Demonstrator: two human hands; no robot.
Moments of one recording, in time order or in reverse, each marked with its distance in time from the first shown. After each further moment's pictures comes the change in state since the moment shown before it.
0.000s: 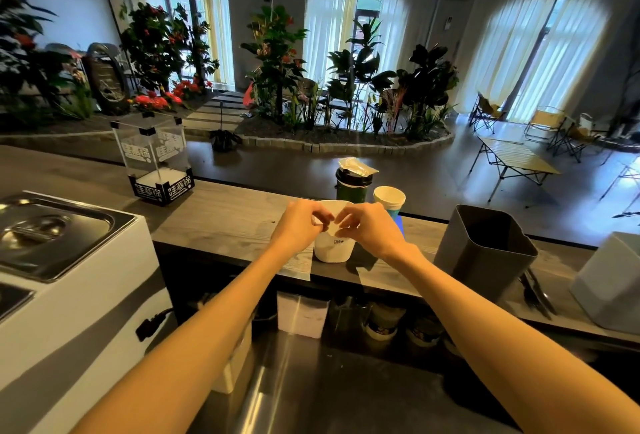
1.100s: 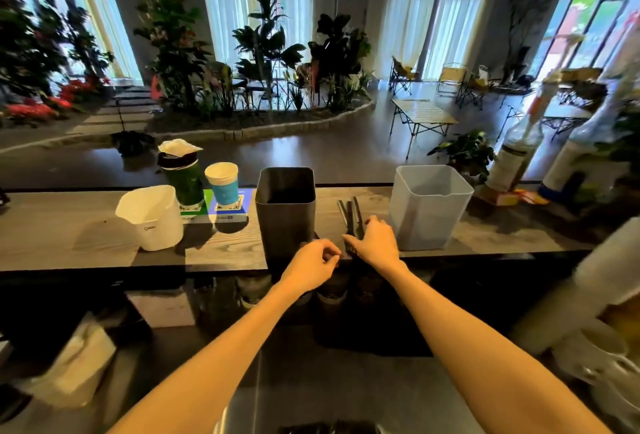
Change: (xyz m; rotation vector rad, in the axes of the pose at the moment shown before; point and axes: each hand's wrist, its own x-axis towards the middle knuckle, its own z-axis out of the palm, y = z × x) left_hand -0.061 0.219 0.289 -0.068 -0.421 0.046; right_hand -0.210 0.274 -0.122 -0.063 0.125 0.683
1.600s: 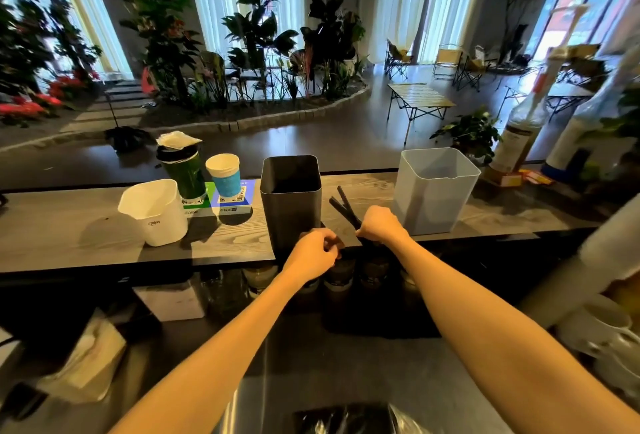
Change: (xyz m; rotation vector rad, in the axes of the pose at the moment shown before) left_hand -0.002 -0.012 -0.007 -0.075 -0.022 -0.063; right_hand 0.012 -0.023 -0.013 -0.084 -0.261 0.155
